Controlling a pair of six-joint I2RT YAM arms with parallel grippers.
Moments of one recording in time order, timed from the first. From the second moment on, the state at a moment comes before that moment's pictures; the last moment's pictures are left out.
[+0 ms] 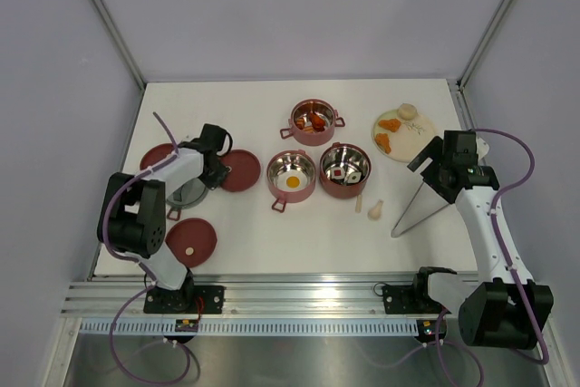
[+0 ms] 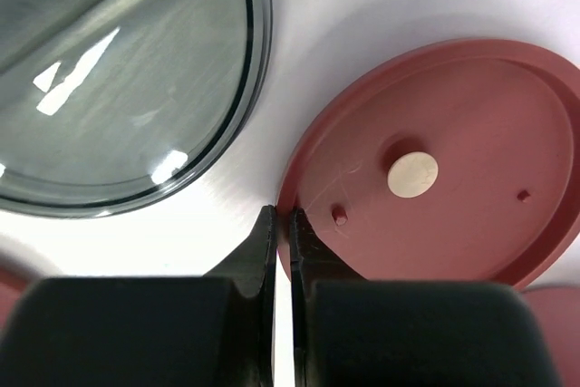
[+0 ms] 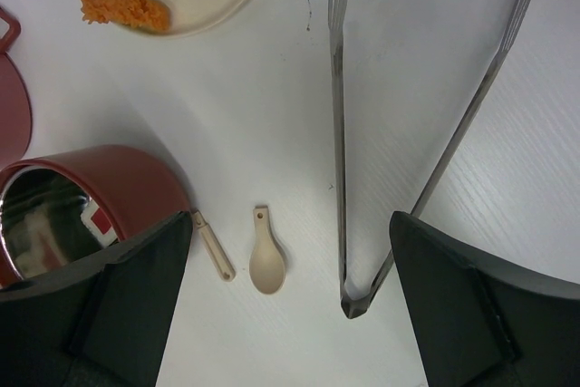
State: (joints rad) left arm -0.23 1.67 1.00 -0.57 -0.28 -1.04; right arm -0.07 1.08 0.92 -0.73 0.14 0.66
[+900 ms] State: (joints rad) left arm -0.48 1.67 1.38 -0.76 -0.18 -0.68; right arm -0.07 1.07 0.92 -0.73 0.14 0.66
